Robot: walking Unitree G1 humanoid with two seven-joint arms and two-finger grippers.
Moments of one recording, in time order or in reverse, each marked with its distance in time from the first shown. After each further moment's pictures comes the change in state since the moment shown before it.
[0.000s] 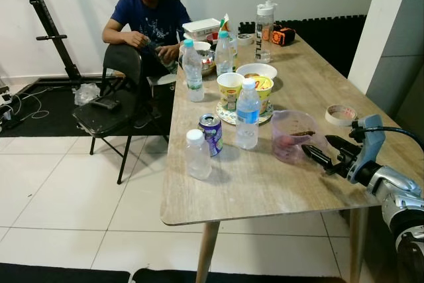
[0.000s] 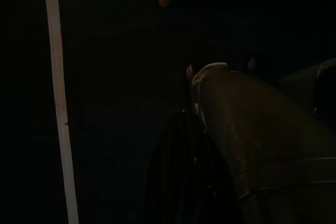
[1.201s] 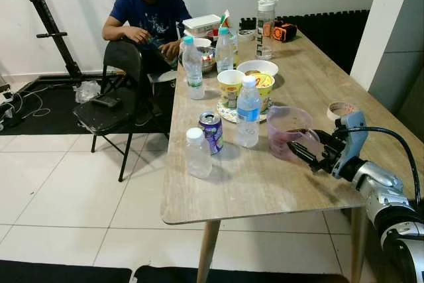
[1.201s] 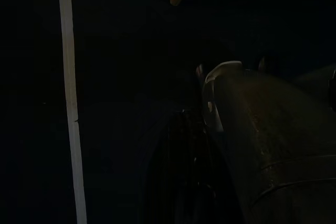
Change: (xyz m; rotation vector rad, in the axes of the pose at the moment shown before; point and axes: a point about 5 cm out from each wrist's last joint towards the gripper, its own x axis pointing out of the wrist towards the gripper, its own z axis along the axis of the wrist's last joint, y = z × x) left arm -0.003 0.007 0.000 0.008 -0.009 0.014; right arm 0.021 0.020 0.003 -0.058 -0.044 0.042
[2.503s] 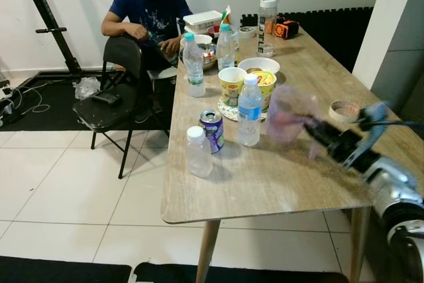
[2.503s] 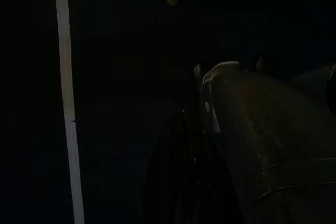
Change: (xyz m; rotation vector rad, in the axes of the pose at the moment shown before) left arm 0.001 -0.001 0.004 -0.005 -0.010 -0.002; right arm -0.023 -0.021 0.050 0.010 -0.282 0.116
